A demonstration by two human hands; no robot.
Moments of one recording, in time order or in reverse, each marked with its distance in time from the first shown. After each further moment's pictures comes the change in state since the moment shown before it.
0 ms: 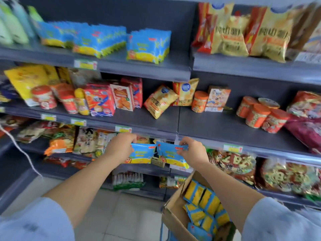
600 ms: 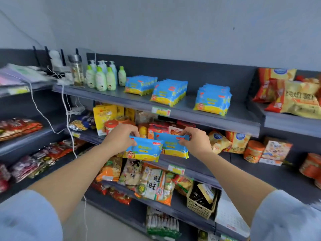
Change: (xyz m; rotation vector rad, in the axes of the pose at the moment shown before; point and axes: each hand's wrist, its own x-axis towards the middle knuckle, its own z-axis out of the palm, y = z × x) left_hand -0.030 -0.185 -0.201 -0.149 0.281 -0.096; right_hand 0.058 -0.275 0.010 0.116 0.125 -0.391
